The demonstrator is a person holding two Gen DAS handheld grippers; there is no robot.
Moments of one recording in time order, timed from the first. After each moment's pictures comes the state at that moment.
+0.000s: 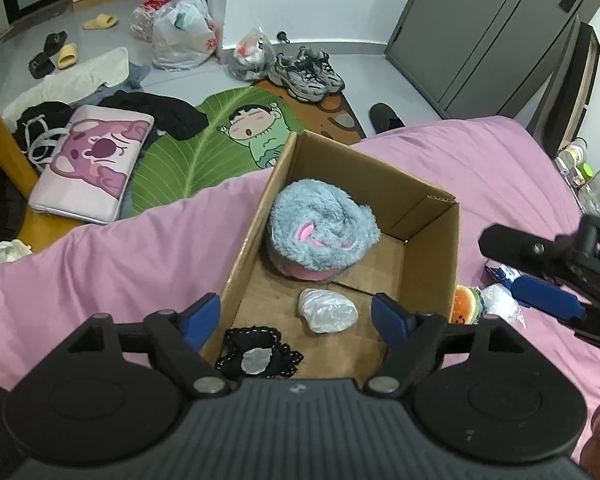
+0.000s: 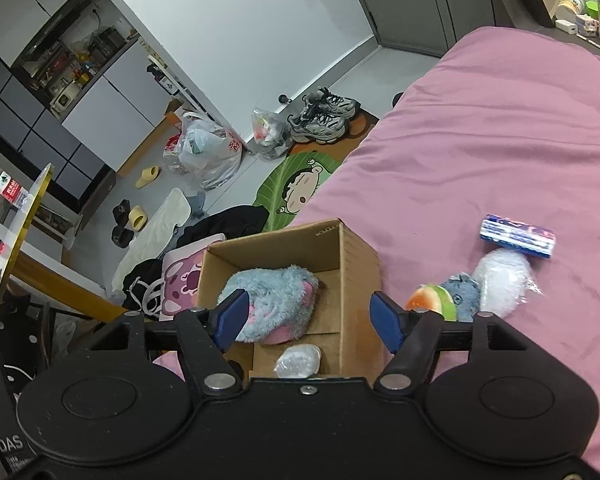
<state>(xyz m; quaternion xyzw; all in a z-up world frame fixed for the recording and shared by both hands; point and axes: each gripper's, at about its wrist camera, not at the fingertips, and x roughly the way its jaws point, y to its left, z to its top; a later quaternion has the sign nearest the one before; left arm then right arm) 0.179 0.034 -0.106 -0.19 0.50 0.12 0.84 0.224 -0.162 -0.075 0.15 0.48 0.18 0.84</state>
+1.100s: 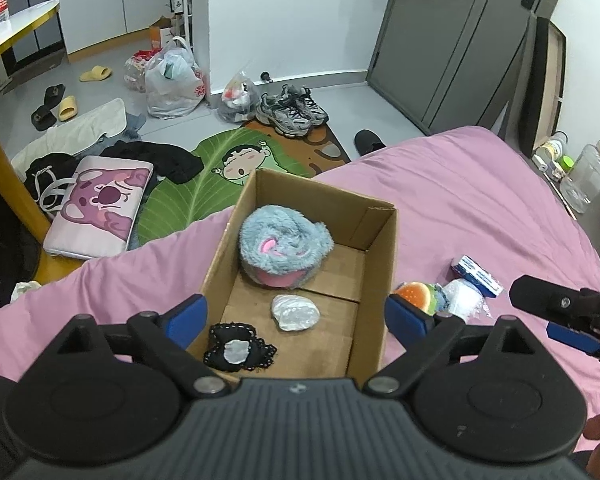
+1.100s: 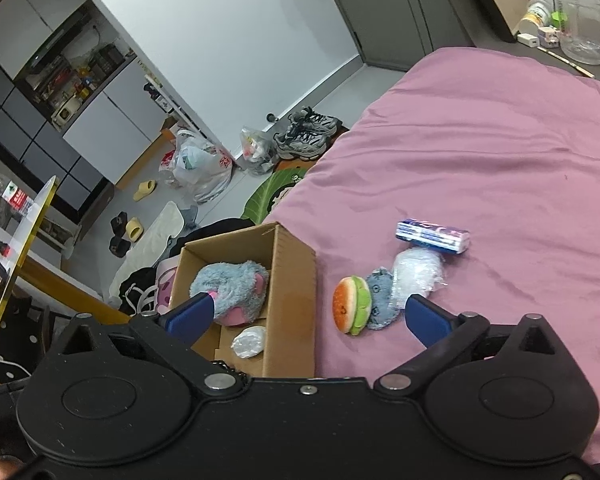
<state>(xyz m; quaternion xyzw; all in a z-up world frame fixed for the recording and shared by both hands) 0.155 -0.014 -0.059 -0.13 0.46 0.11 0.87 0.195 -0.242 -0.059 0.16 0.46 0.18 0.86</state>
